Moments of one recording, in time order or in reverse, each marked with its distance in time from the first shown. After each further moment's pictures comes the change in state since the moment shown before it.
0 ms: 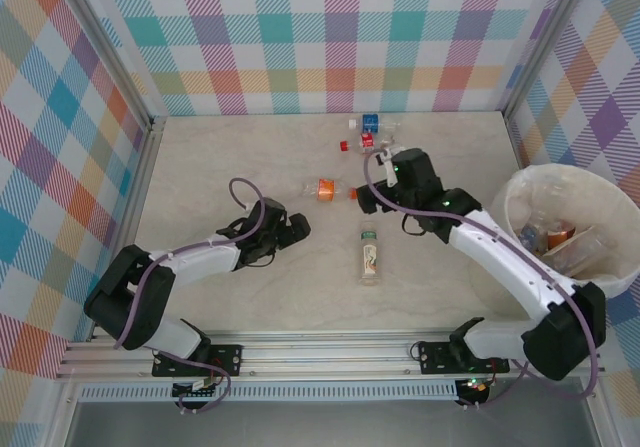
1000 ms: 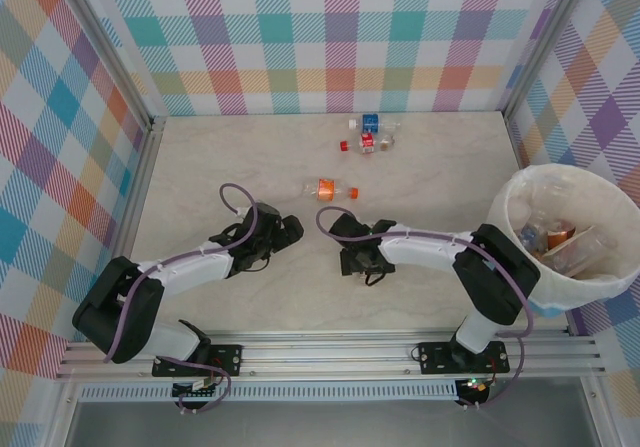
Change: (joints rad) left arm 0.000 -0.078 -0.056 -0.012 -0.054 -0.035; right arm 0.276 0.357 -0.190 -0.082 0.088 0.648
